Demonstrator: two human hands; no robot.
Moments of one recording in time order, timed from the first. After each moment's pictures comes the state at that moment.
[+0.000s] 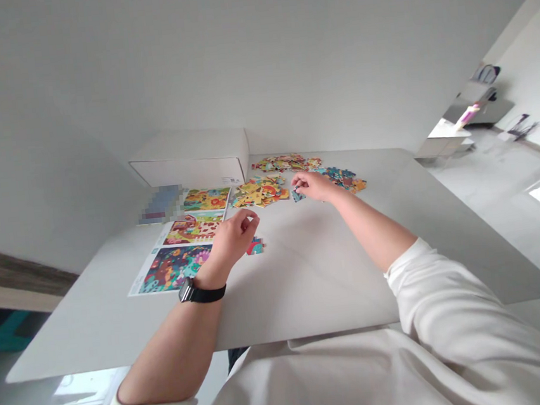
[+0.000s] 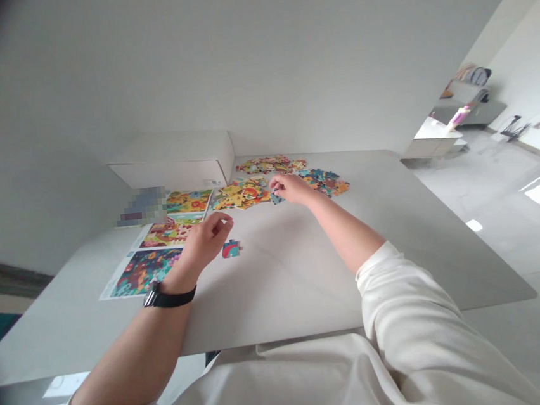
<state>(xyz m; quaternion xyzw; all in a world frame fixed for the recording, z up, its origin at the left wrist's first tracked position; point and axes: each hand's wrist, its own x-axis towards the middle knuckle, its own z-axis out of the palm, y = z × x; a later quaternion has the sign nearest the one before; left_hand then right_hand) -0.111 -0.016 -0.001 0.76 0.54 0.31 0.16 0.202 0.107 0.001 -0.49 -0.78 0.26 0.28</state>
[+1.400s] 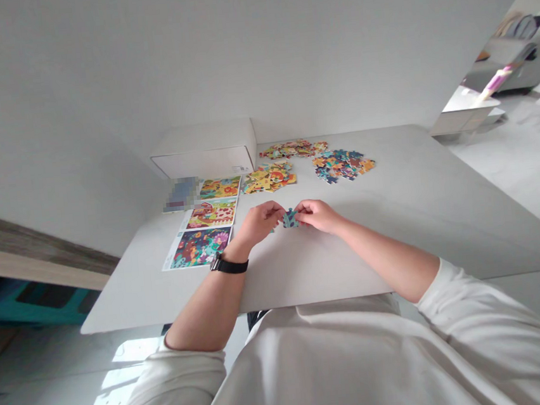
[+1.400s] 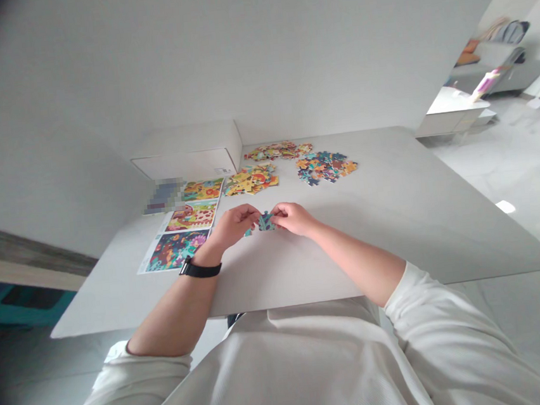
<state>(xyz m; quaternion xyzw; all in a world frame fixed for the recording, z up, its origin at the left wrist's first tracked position) -0.091 -0.022 -0.014 0.76 0.45 0.29 0.38 0.140 -0.036 -0.045 -0.48 -0.61 0.51 0.37</state>
